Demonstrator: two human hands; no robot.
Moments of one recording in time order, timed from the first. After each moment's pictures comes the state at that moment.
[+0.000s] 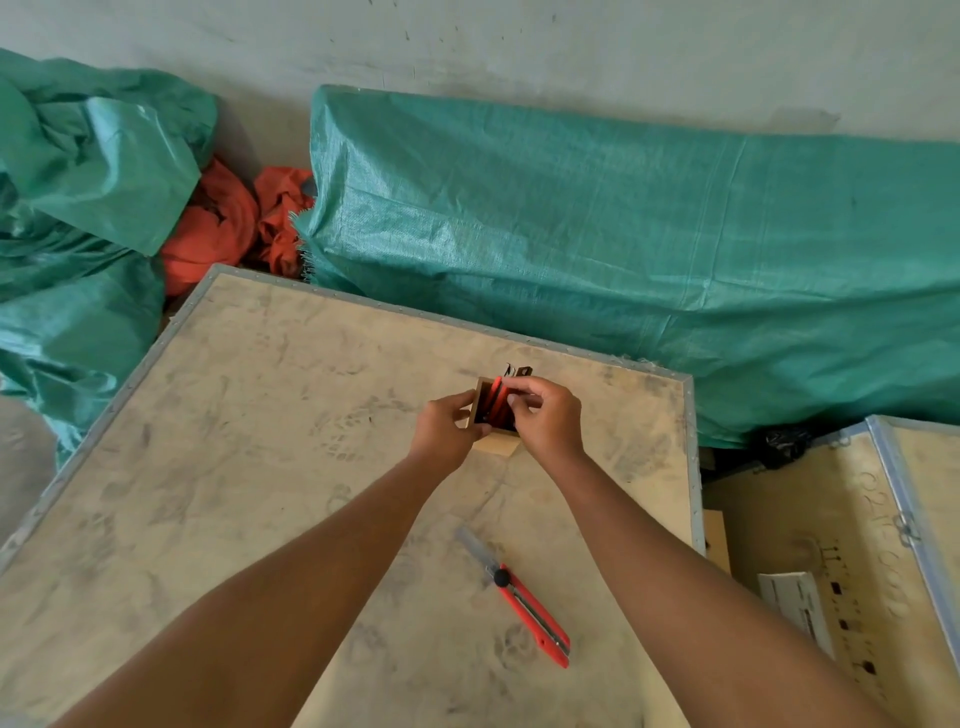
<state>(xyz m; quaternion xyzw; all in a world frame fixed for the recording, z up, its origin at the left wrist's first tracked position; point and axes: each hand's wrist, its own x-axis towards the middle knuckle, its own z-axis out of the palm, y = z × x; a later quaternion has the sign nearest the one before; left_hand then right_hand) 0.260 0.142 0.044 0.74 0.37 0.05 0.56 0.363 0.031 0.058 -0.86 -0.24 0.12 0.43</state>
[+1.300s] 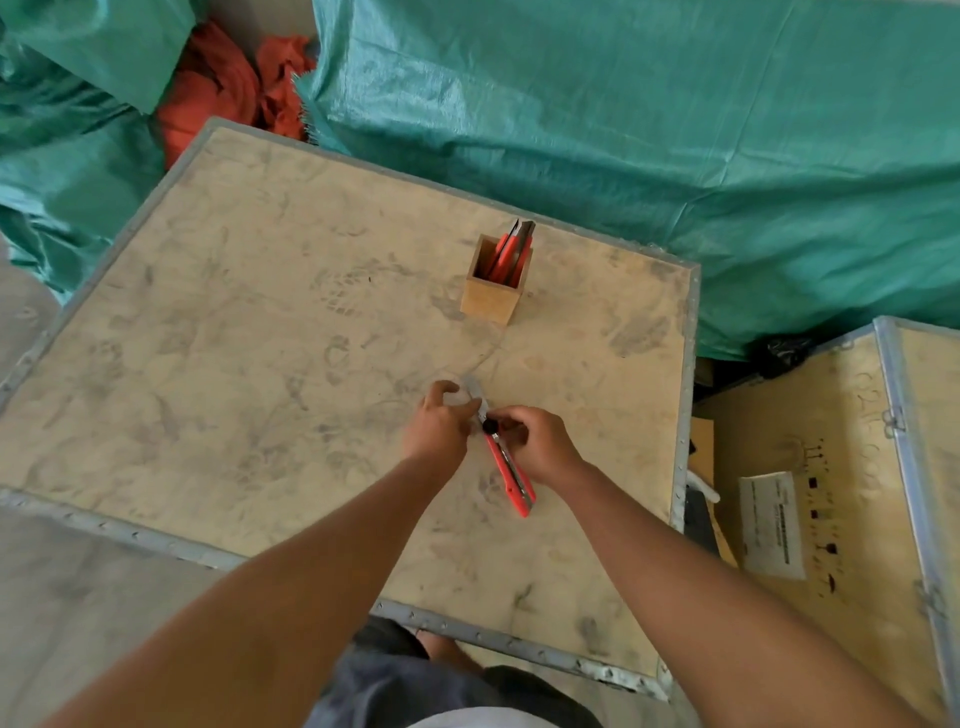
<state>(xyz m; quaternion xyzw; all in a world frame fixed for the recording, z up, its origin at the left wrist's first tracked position) 0.135 0.013 -0.046 0.89 0.34 -0.03 0.31 0.245 -0.117 -0.019 -0.85 -0.31 0.32 0.30</state>
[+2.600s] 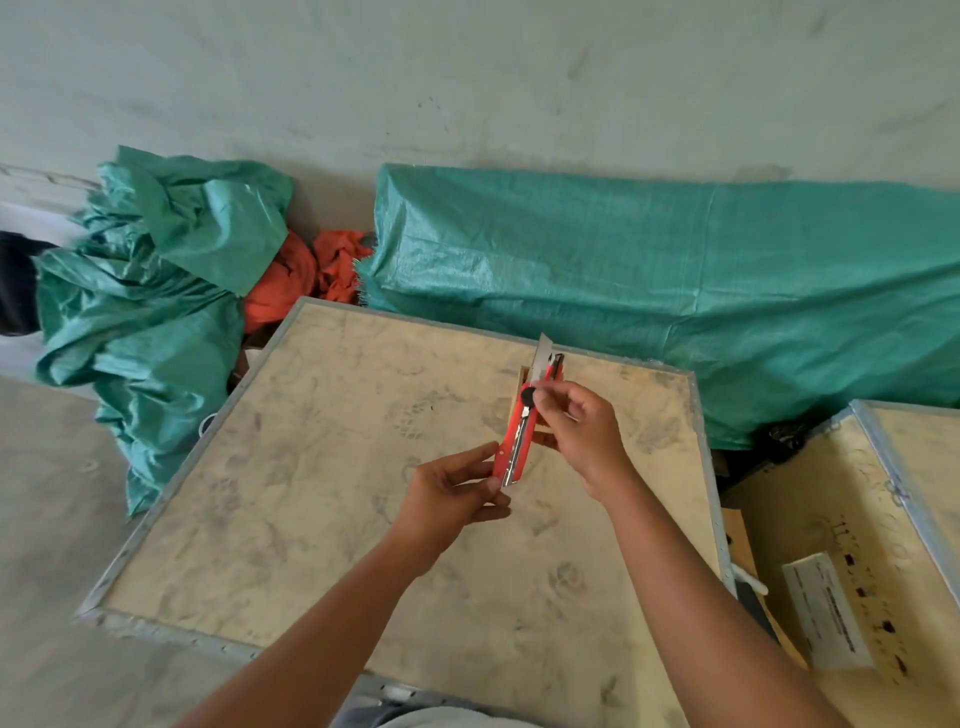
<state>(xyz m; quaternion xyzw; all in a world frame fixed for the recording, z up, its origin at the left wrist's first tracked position) 0.048 0.075 0.147 0.52 0.27 0.12 0.80 0.210 -0.026 0.178 -0.71 -0.16 0.26 0.64</state>
